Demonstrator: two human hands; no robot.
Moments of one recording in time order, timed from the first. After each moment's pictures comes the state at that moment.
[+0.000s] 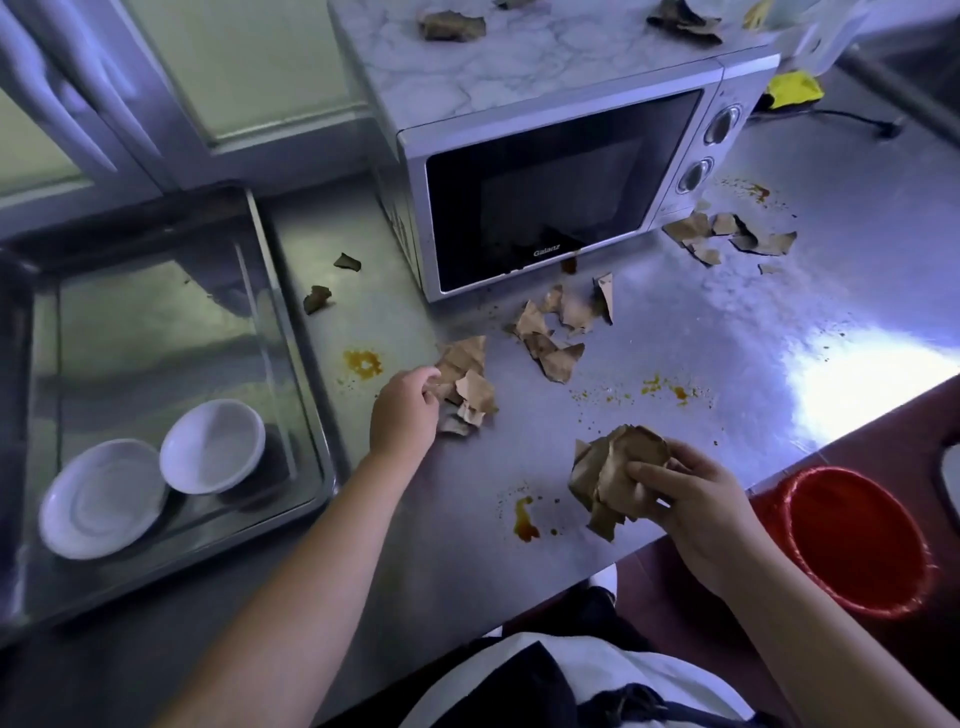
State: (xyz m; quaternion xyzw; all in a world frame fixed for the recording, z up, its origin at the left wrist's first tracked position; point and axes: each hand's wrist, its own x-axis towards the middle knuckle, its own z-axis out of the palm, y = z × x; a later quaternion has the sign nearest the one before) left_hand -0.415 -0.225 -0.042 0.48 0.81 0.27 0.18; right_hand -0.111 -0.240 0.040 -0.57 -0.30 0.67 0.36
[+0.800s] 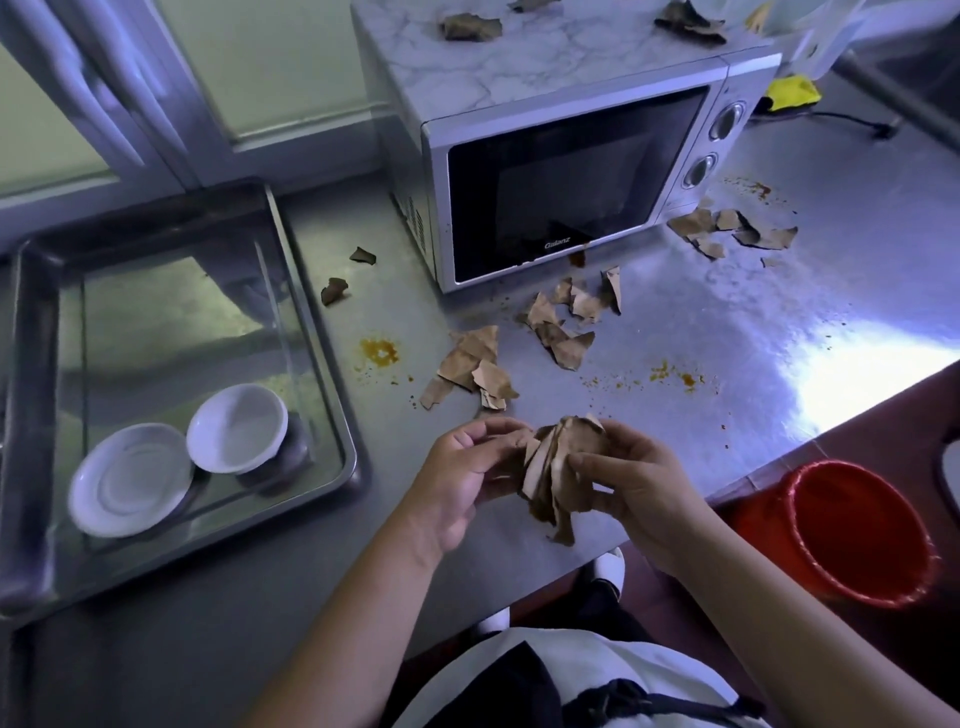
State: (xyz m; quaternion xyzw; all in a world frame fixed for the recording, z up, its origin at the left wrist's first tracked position) left_hand -0.352 -0.313 0.034 0.18 0.49 0.51 0.69; right_hand -0.163 -0.268 0.047 -0.48 -0.33 0.75 0.31
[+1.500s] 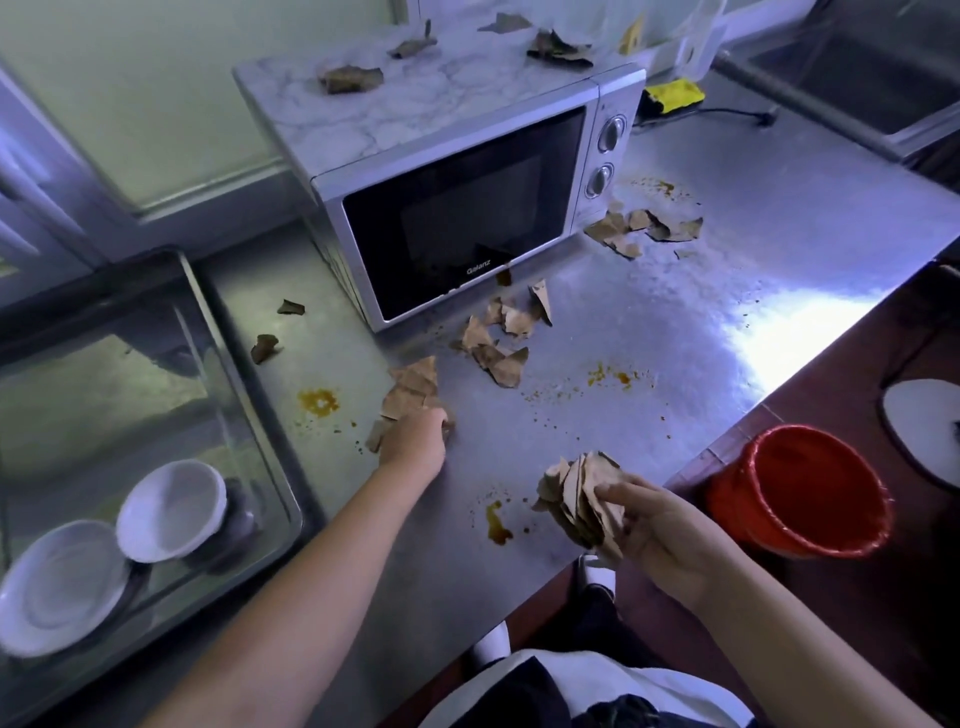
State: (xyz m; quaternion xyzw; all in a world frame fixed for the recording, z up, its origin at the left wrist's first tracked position) left_hand -0.365 -0.206 -0.047 0.62 0.77 -0.01 0.15; right_hand -0.101 -0.282 0.054 -0.50 -0.13 0.79 0.33
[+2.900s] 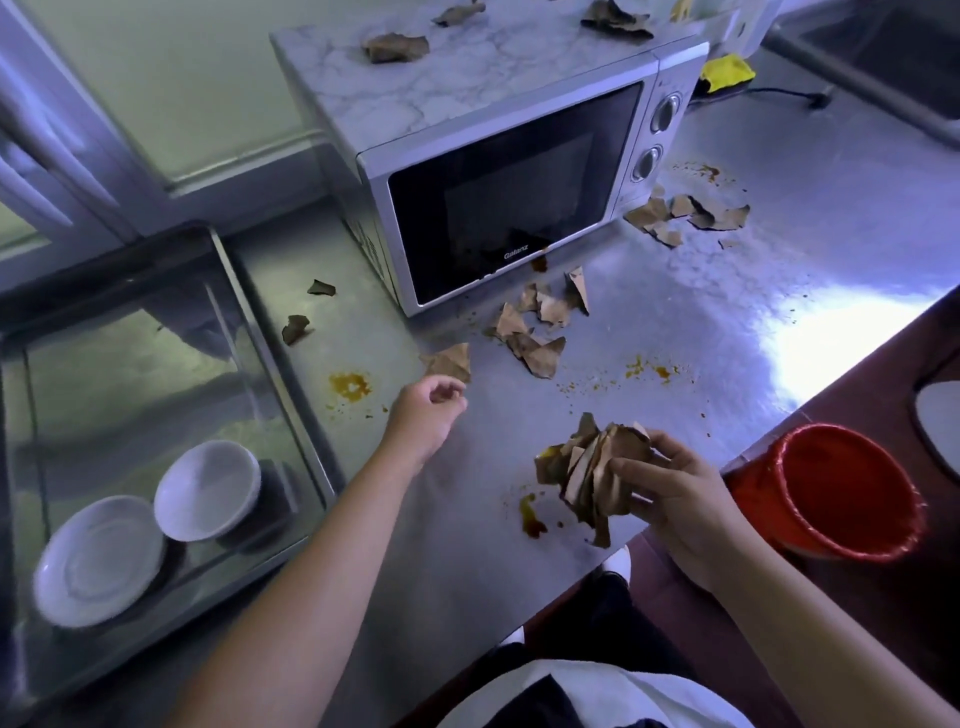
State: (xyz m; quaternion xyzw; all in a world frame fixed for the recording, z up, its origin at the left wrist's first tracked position) left_hand -0.401 -0.214 -0.022 0.39 0.74 0.33 0.44; right_hand -0.128 -0.265 0.047 -0.54 -0.27 0.69 0.39
